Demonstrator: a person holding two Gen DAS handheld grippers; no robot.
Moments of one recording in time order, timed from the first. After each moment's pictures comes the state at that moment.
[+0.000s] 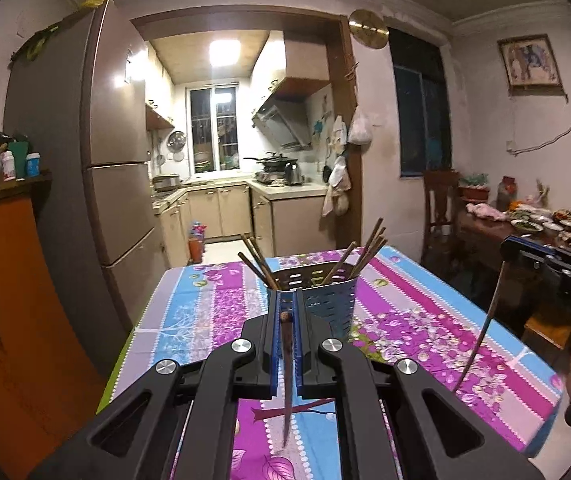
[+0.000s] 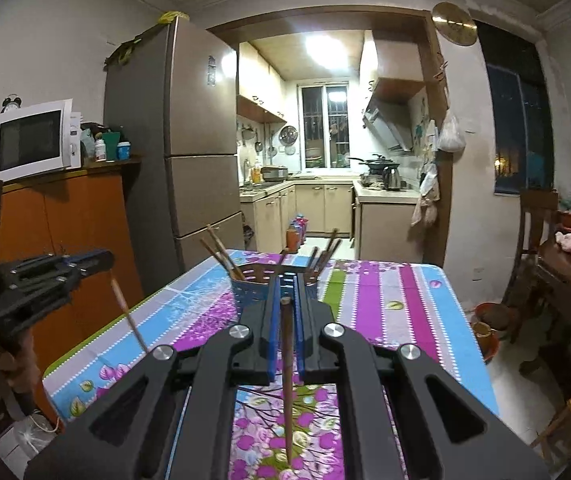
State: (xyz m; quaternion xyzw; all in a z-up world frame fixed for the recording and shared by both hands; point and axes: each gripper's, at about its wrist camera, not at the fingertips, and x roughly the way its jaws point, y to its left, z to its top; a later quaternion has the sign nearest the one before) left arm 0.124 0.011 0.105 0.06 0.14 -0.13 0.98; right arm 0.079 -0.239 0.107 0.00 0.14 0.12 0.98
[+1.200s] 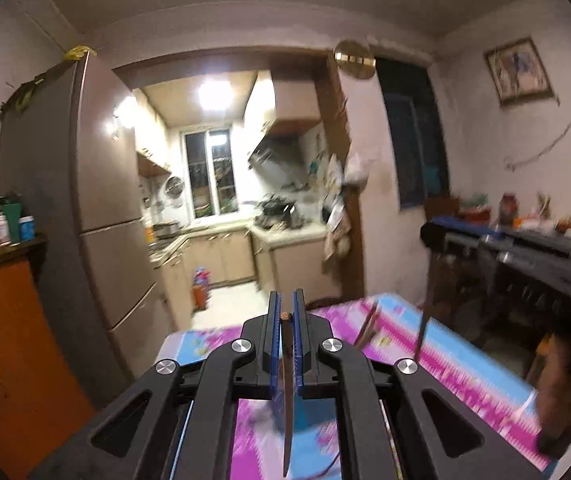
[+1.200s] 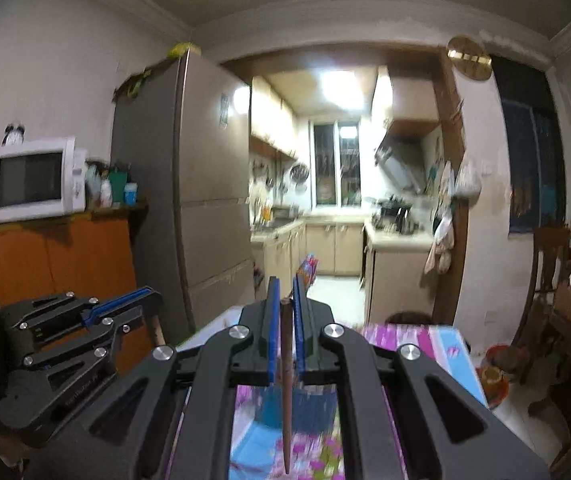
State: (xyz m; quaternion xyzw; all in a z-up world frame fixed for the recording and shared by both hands) left arm 0.155 -0.028 0.189 0.07 0.06 -0.15 0.98; right arm 0.134 -0.209 0.198 0.00 0.06 0.13 0.99
